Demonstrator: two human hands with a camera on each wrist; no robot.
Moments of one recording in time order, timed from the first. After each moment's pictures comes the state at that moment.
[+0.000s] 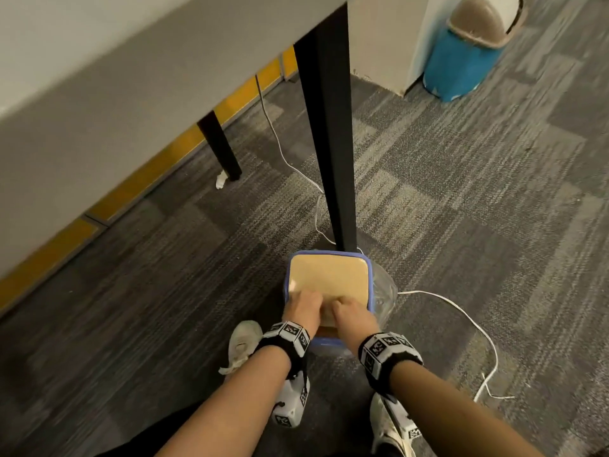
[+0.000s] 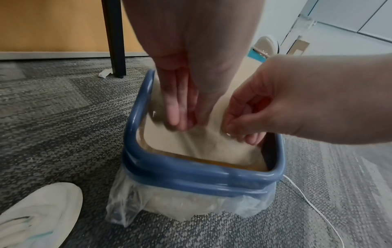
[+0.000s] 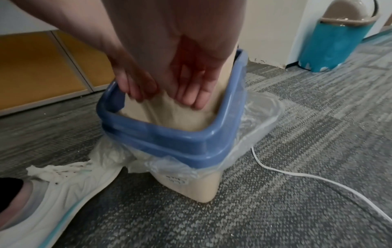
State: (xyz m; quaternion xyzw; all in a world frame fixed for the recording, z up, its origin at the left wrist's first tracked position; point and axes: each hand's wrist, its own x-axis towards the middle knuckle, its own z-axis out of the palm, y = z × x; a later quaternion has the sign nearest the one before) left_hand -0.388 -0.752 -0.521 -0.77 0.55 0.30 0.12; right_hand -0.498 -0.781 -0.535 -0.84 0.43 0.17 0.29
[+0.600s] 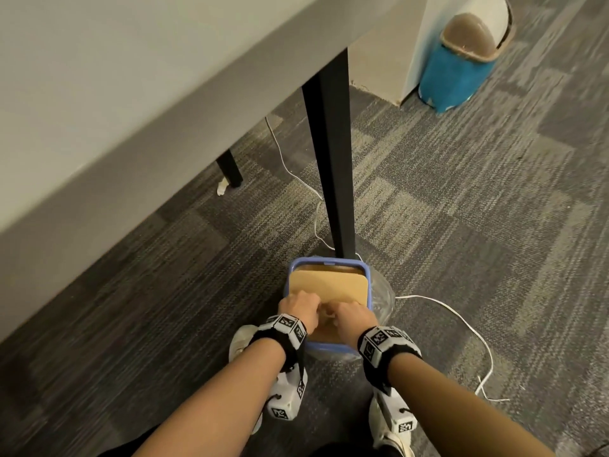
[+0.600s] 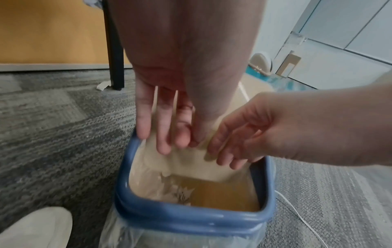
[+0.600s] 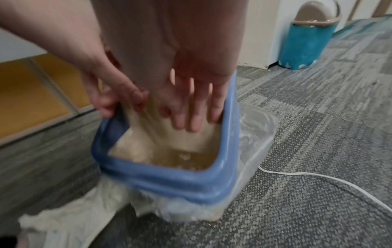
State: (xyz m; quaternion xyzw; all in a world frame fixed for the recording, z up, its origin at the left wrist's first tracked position) left_hand -0.380 -0.756 -0.493 -0.75 0.57 0.31 0.17; right_hand -0.496 -0.787 -0.522 -0.82 0.44 0.19 0.32
